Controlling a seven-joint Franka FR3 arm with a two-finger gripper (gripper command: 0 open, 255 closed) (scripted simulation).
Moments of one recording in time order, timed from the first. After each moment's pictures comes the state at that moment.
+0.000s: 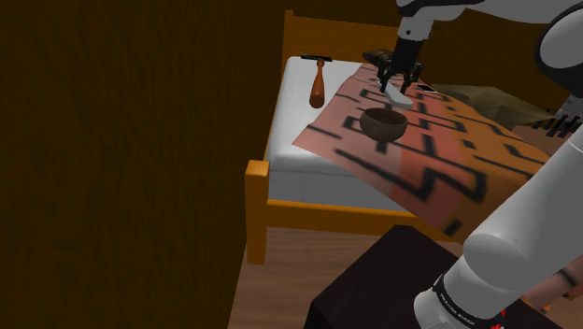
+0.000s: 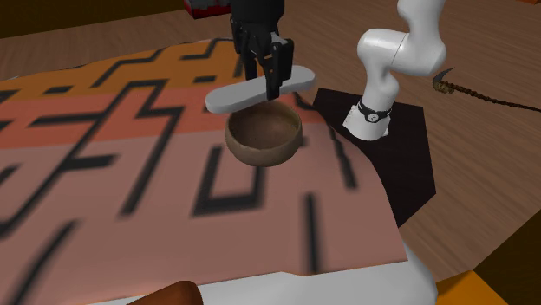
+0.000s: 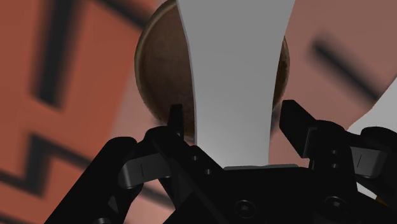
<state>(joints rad) -0.26 -0.02 -0.28 -1.67 0.01 1.64 0.11</state>
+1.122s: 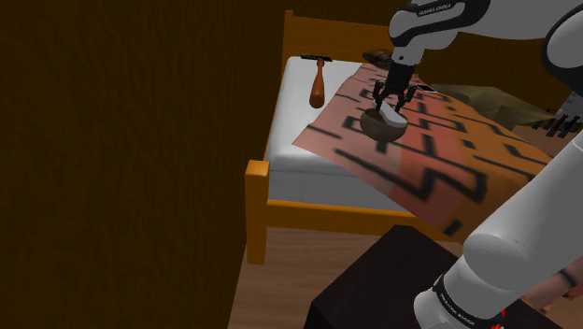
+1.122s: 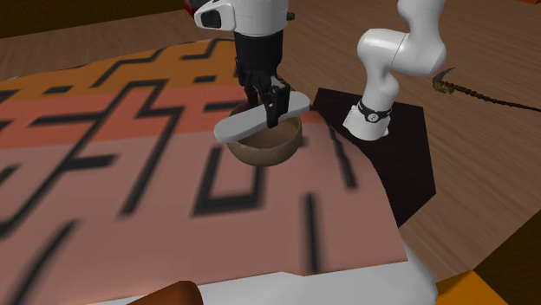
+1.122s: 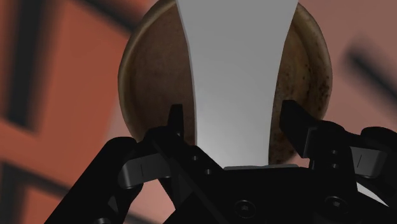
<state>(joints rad) -0.26 -0.04 -0.28 -1.87 0.01 1.83 0.10</state>
